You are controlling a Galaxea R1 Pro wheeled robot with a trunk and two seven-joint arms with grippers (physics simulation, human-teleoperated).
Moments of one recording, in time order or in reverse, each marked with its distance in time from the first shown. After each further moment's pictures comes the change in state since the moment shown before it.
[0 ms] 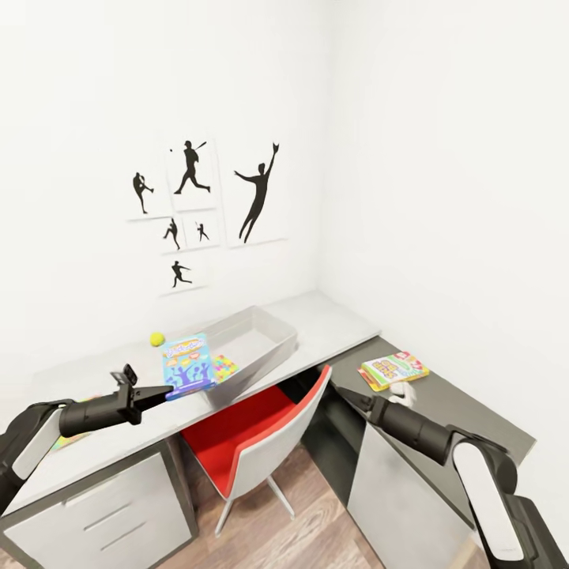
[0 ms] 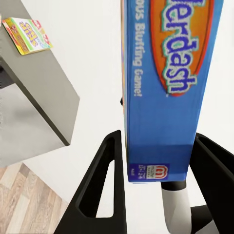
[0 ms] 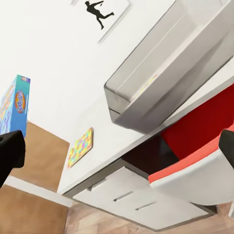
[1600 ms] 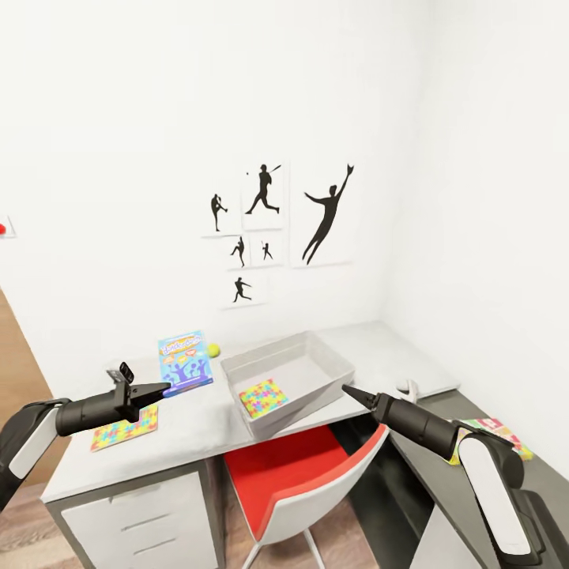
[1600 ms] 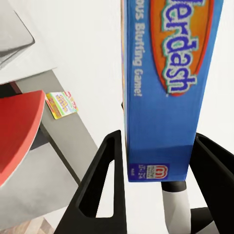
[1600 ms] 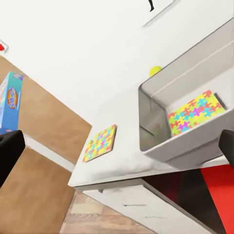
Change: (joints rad) left arm 0.002 0.000 0.029 0.000 -0.004 -0.001 0.000; right arm -0.016 -0.041 0.009 0.000 0.000 -0.003 0.003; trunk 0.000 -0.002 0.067
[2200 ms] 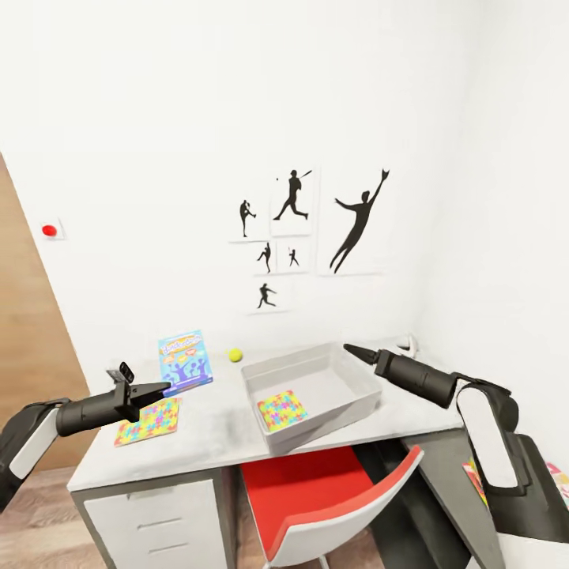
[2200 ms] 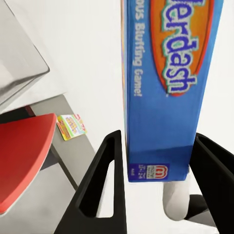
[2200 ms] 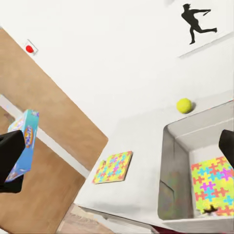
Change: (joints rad) left arm 0.001 -0.002 0.000 0.000 0.008 0.001 -0.002; right arm -0.200 -0.013 -0.004 0.023 -0.005 0.066 -0.033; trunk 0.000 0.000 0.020
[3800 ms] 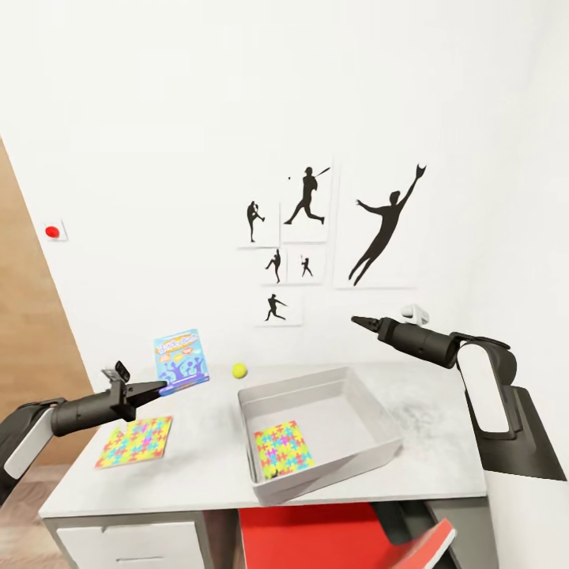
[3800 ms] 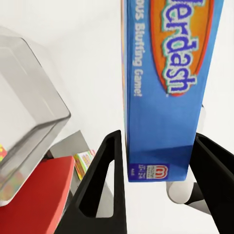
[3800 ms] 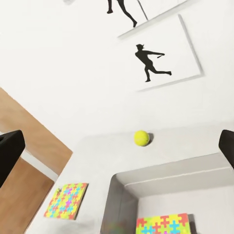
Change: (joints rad) left arm 0.001 0.013 0.009 0.000 0.003 0.001 -0.004; right arm -0.194 -0.008 -0.003 0.065 0.011 0.095 -0.224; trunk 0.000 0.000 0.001
